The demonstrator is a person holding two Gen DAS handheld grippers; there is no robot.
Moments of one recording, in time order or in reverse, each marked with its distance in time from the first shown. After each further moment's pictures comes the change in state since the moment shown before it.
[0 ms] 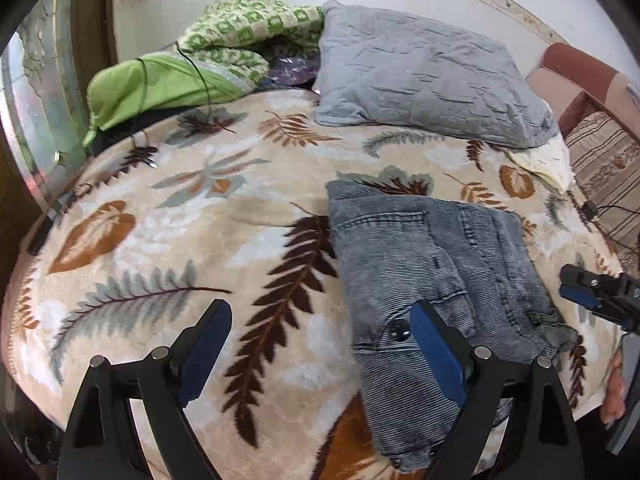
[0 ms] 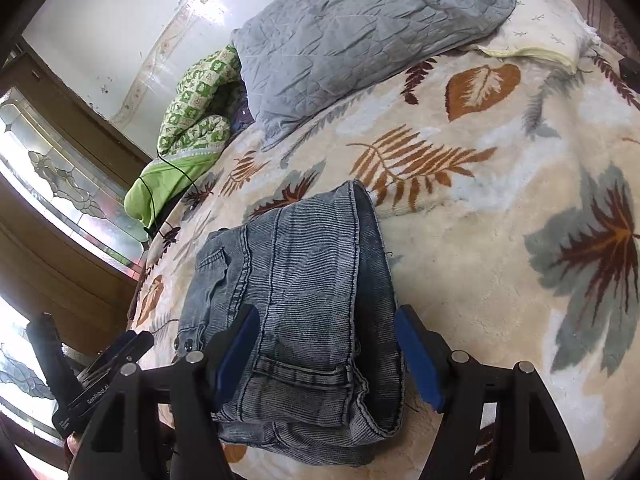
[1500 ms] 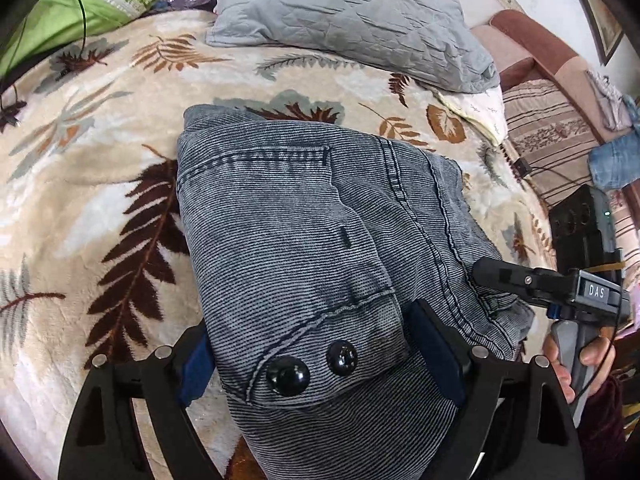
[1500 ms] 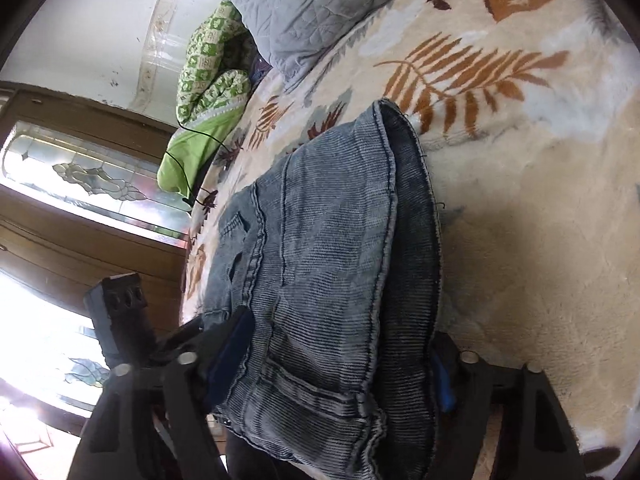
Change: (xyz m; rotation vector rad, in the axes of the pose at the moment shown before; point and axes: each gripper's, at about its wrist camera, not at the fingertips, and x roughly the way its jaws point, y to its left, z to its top) left arm 0.075 -0.037 0.013 0.049 0.266 -0.338; right arm 0.061 -0.019 0.005 0.094 0.243 0.222
